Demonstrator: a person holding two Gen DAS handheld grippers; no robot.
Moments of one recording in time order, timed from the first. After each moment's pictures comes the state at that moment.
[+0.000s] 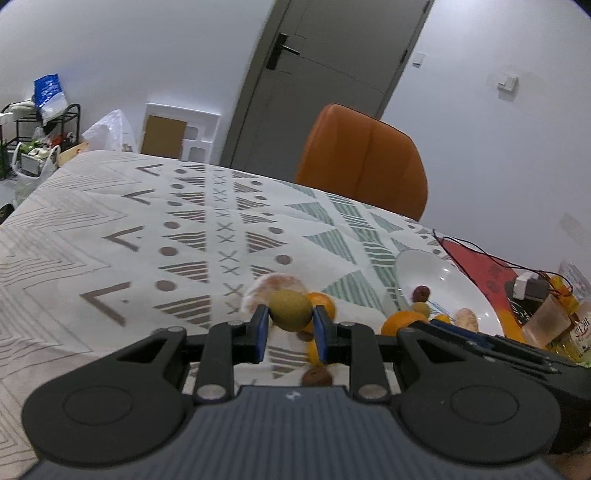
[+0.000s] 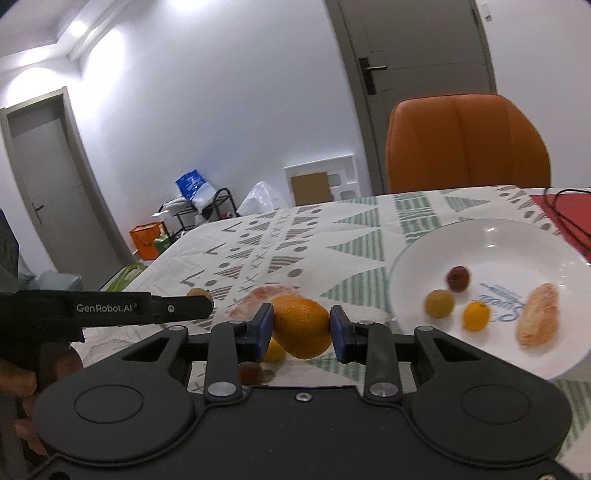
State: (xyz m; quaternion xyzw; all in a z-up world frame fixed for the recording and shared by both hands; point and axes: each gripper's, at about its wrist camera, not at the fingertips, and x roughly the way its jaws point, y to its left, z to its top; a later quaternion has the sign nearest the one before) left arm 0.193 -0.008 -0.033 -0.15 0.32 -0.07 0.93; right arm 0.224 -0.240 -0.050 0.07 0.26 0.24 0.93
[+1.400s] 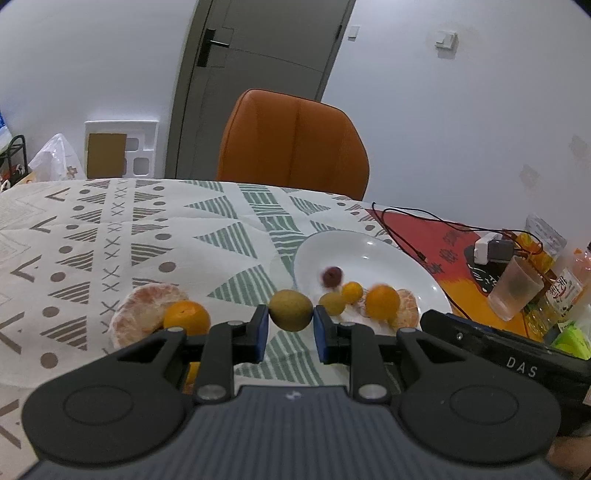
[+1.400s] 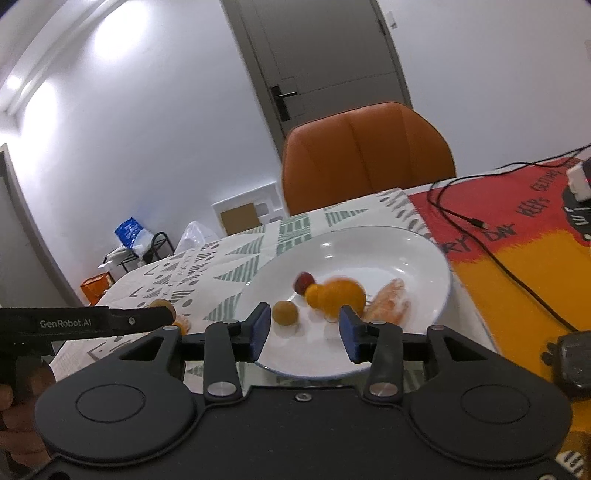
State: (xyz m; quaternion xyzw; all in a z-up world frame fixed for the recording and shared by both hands) left arm 0.213 -0.104 -0.023 -0.09 0.32 -0.14 0.93; right arm 0.217 -0.349 -0.060 0.13 0.24 0.14 0.95
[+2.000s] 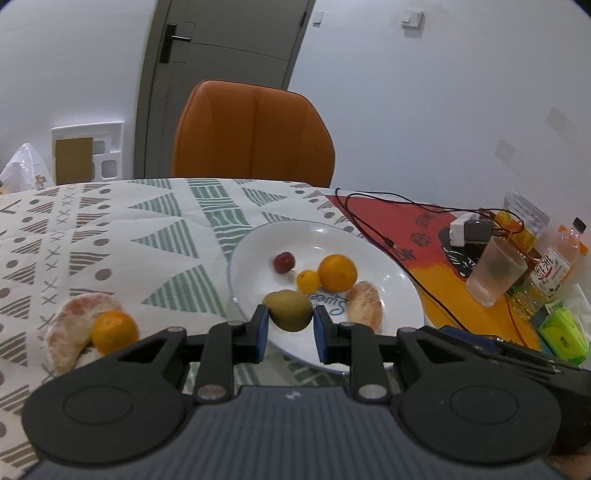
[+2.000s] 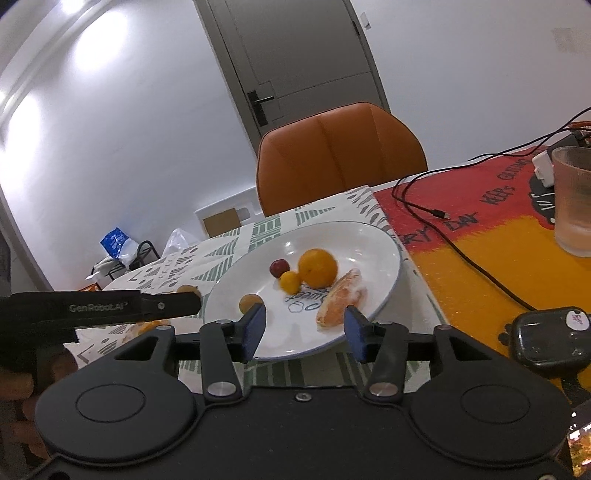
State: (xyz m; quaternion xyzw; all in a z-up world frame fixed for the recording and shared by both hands) left arm 0.228 -0.154 -0.030 -0.07 0.33 -0.18 0.92; right arm 0.202 -0.376 -0.066 0.15 0.24 0.11 0.95
